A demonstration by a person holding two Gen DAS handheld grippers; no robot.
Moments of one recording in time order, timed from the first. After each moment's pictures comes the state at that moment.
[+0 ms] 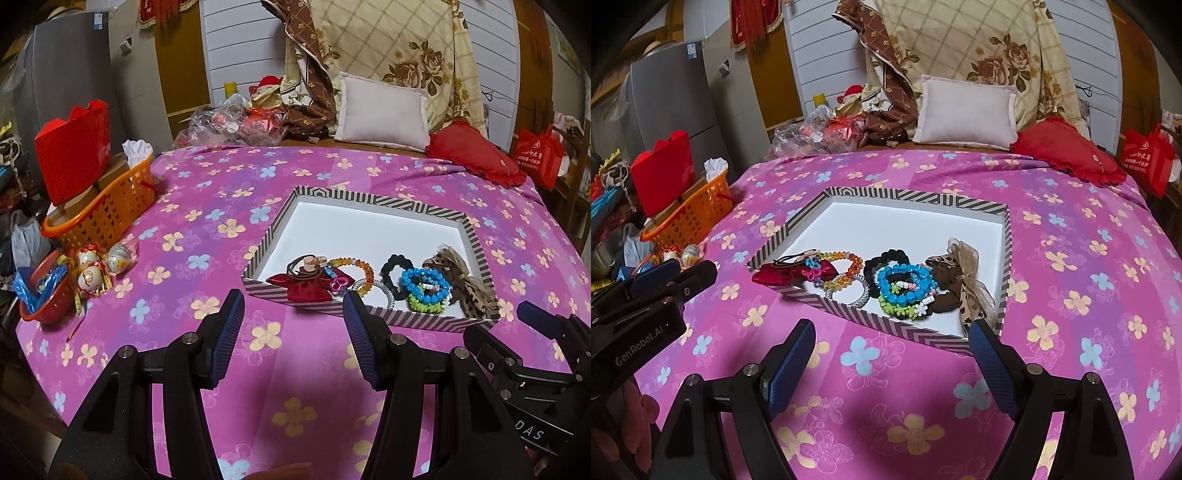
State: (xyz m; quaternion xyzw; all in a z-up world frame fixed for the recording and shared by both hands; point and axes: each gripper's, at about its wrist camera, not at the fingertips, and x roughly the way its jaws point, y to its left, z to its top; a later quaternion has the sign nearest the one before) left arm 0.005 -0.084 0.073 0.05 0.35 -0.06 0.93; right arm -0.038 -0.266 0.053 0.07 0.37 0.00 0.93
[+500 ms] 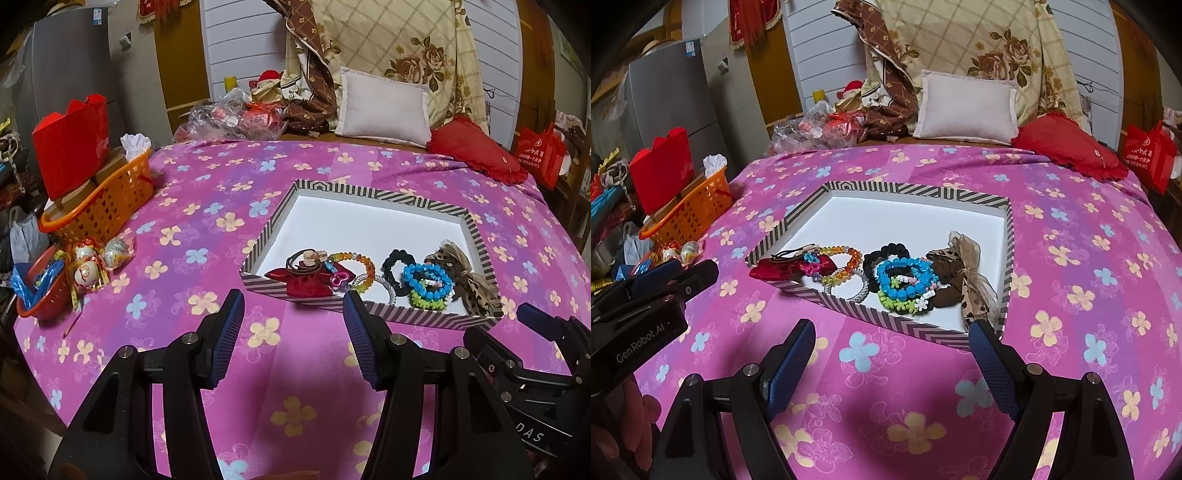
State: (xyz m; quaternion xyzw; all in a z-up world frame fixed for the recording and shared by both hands) left arm 0.012 -0.084 0.065 0.05 0.36 -0.06 0.93; right arm -0.035 -0.267 0.045 0.07 0.38 0.00 0.92
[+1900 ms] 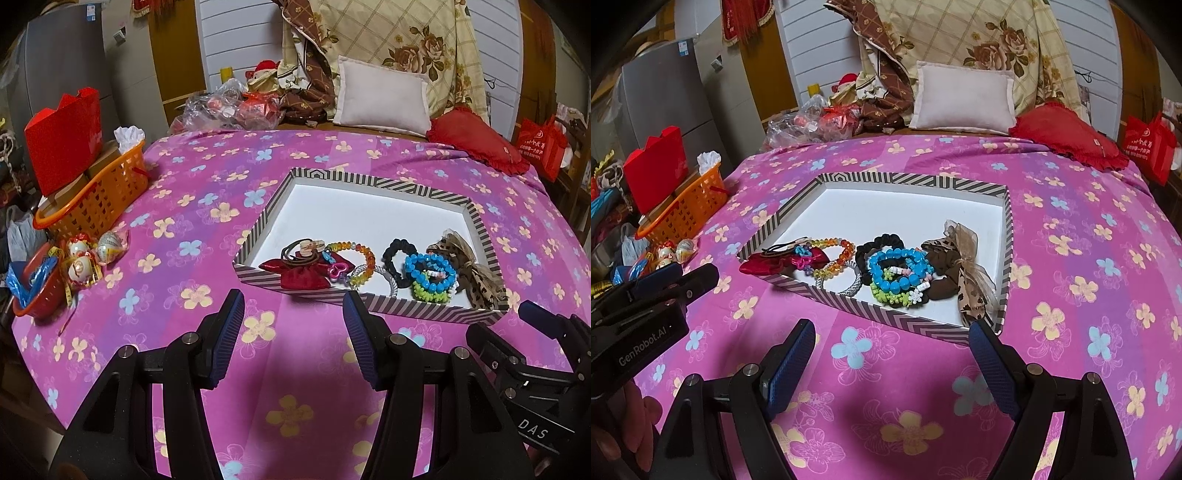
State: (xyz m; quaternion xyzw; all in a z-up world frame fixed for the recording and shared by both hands) left arm 0.019 -0.086 0.056 0.06 0.37 -0.06 0.93; right arm -0.031 -0.275 0.036 0.08 0.39 0.00 0.92
